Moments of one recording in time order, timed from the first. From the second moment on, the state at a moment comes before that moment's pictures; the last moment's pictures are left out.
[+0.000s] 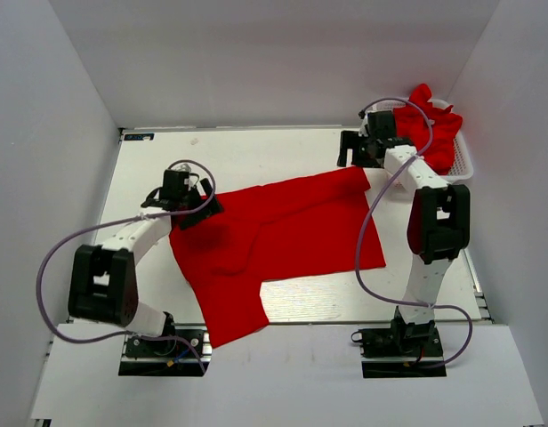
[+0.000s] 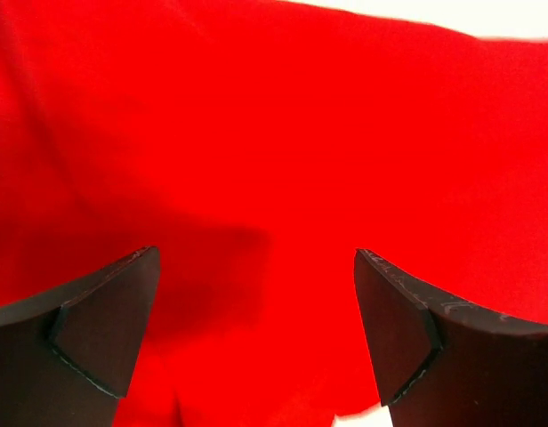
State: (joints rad) left arm -0.17 1.41 0.85 -0.26 0.14 -0.55; right arm 0.16 1.96 1.58 -0.44 -0.12 0.13
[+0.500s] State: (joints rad) left arm -0.14 1.61 0.98 -0.27 -0.21 -0.57; right arm 0.16 2.03 1.62 -0.46 -0.05 0.14
